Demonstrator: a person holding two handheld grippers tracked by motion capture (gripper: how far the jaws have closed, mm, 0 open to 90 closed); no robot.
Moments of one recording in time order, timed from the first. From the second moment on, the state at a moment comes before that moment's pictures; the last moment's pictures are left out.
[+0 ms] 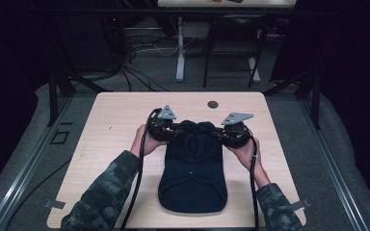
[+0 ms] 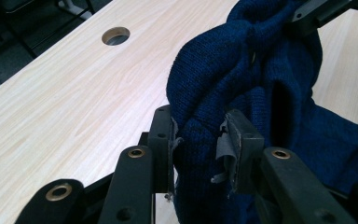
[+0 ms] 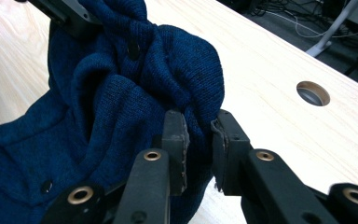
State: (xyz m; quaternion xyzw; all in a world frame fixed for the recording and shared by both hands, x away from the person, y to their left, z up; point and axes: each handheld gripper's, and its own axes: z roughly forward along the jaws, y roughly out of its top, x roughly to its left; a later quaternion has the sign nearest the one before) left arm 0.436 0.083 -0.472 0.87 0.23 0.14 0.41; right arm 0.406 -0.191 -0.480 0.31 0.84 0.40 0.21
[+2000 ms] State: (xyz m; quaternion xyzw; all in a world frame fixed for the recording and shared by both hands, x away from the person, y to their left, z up) left arm 0.412 0.080 -0.466 0.88 0.17 0.18 0.40; right arm 0.378 -0.193 -0.478 0.28 0.84 0.42 0.22
